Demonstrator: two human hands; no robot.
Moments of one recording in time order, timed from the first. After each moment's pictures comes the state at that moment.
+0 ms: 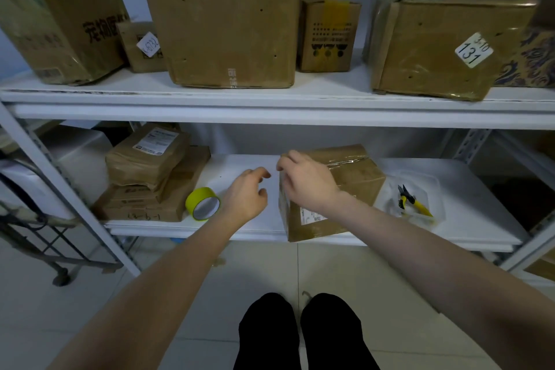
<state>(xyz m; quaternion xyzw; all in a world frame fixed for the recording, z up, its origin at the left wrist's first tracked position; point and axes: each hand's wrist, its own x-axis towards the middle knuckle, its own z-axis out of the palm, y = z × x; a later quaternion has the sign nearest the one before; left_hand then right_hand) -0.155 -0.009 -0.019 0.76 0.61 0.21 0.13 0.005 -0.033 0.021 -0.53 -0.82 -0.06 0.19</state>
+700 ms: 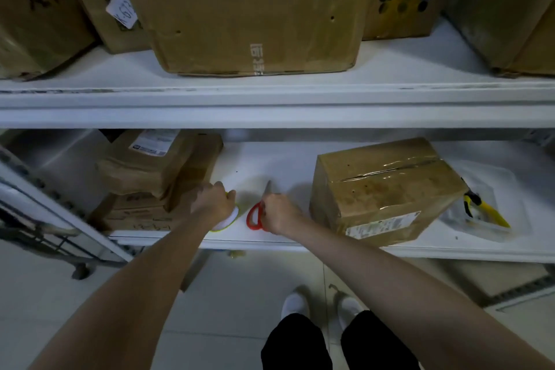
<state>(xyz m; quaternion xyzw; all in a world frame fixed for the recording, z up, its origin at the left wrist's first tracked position) -0.268 0.101 -0.092 0.63 0.76 0.02 0.16 -0.115 0.078 -0.109 -0.63 -0.73 0.26 0.06</state>
